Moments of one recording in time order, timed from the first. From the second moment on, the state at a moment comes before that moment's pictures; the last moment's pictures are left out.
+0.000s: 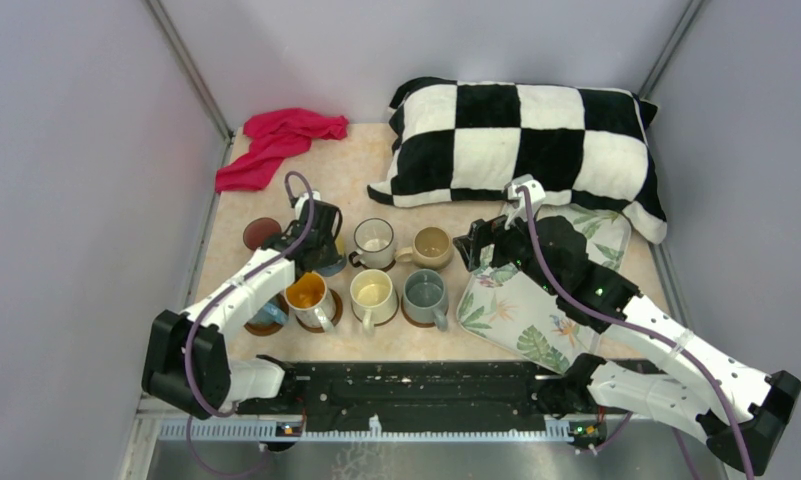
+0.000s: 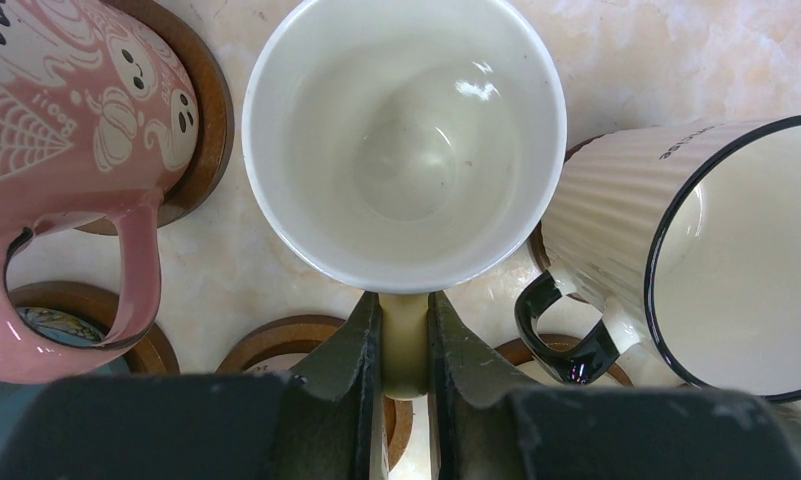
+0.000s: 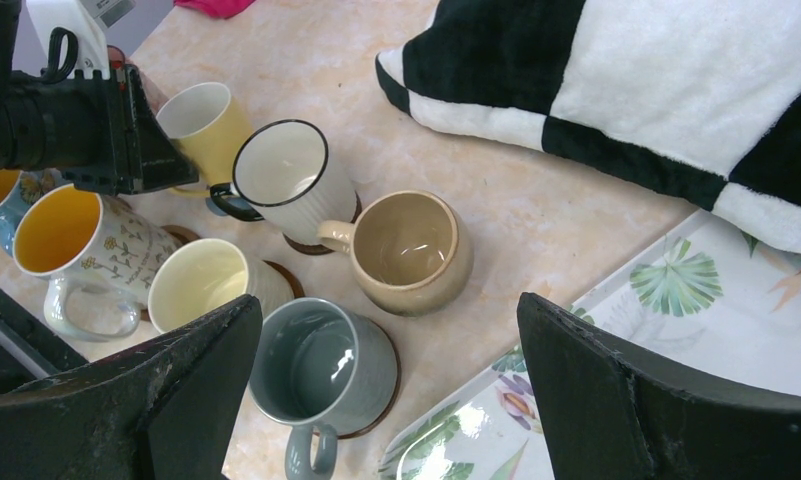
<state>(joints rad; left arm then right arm) -0.39 1.27 0.83 -0.49 -0.31 -0.57 0.81 0.86 0.85 -0.25 0.22 0.25</state>
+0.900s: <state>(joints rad) -0.39 1.30 0.88 -0.58 -0.33 -0.57 0.81 0.86 0.85 -0.25 0.22 0.25</state>
